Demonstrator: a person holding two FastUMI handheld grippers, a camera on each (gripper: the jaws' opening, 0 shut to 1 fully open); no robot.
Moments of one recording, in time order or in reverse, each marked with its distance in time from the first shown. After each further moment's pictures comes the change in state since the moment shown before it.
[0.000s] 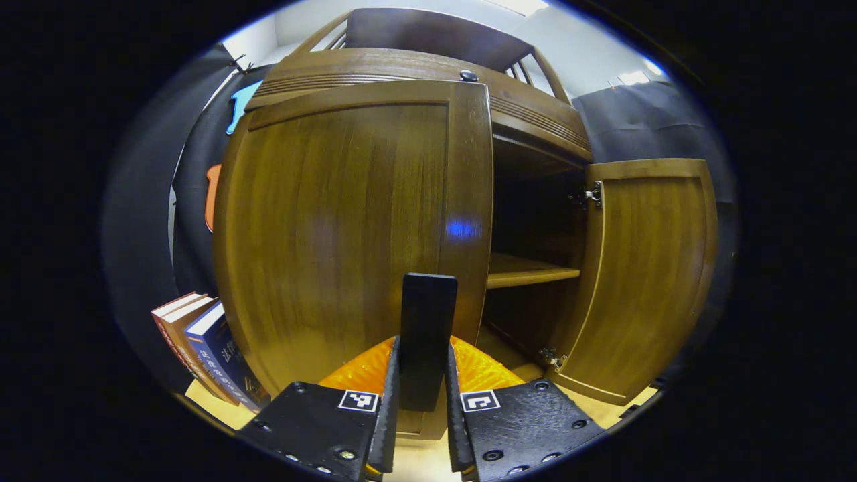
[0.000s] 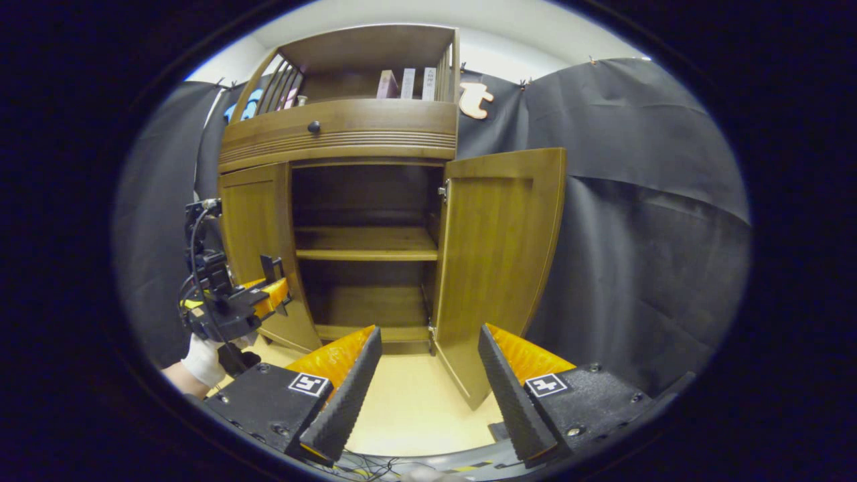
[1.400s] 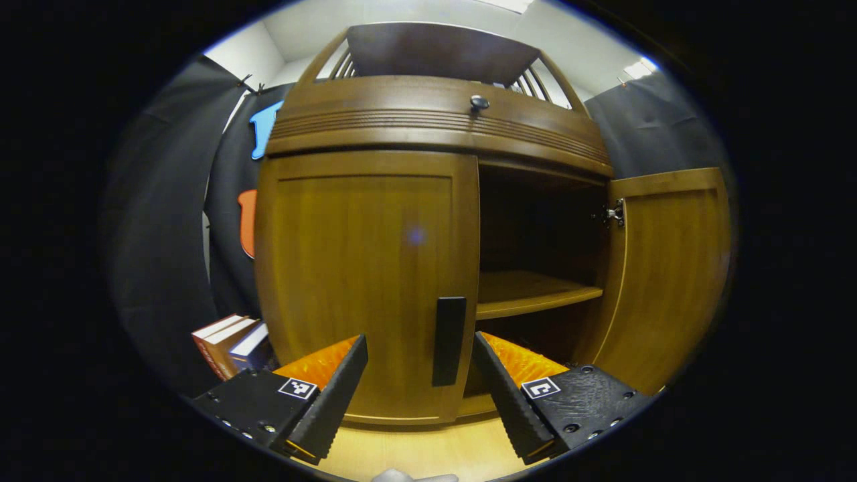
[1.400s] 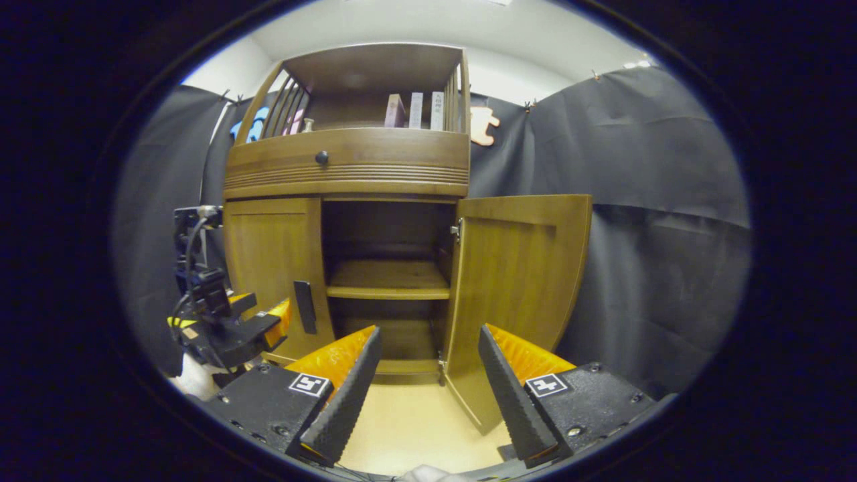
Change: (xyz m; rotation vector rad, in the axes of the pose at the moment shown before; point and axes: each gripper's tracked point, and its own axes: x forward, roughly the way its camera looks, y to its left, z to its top) left arm 0.019 0.010 0.038 0.035 -0.043 0.154; right arm 0.020 0.012 0.052 -0.017 -0.126 0.018
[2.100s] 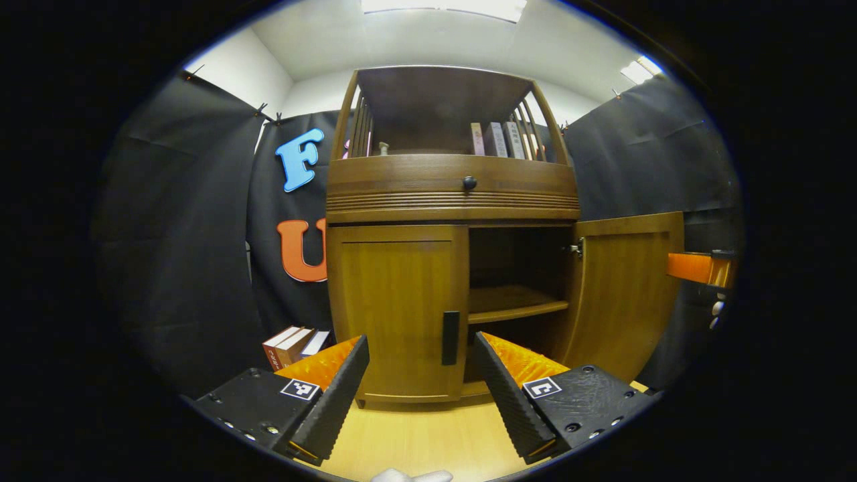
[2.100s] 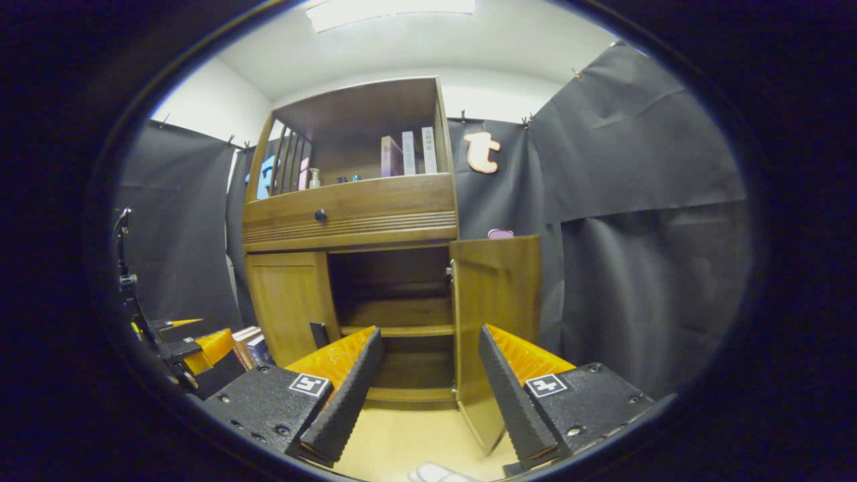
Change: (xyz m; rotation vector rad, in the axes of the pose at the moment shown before) left arm -0.165 0.020 0.070 0.029 -0.033 0.080; right arm -0.008 -0.029 0.032 0.136 -0.145 0.148
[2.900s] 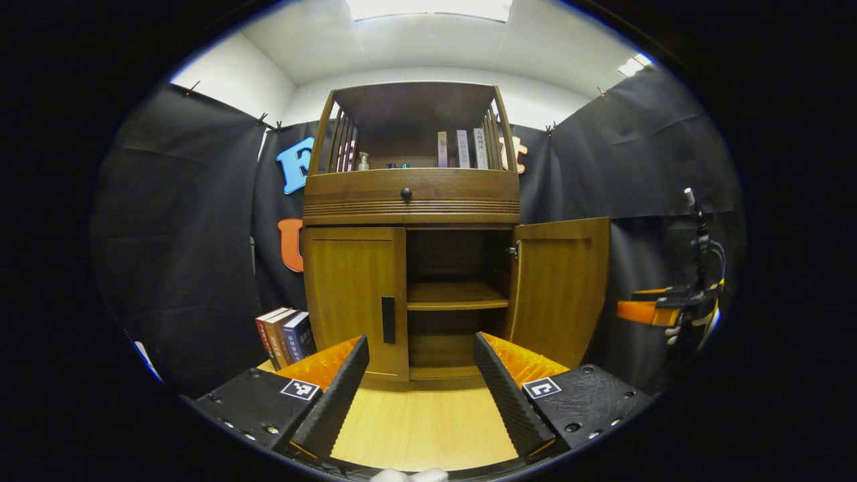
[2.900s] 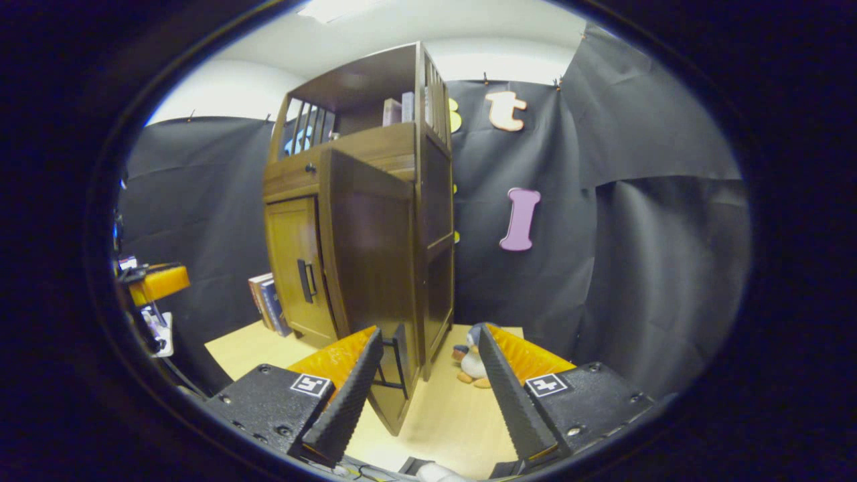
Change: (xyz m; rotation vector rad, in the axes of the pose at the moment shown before) left arm -0.094 -0.145 0.017 -0.008 0.024 0.038; right arm 0.013 -0.190 -0.021 -0.093 0.140 0.291
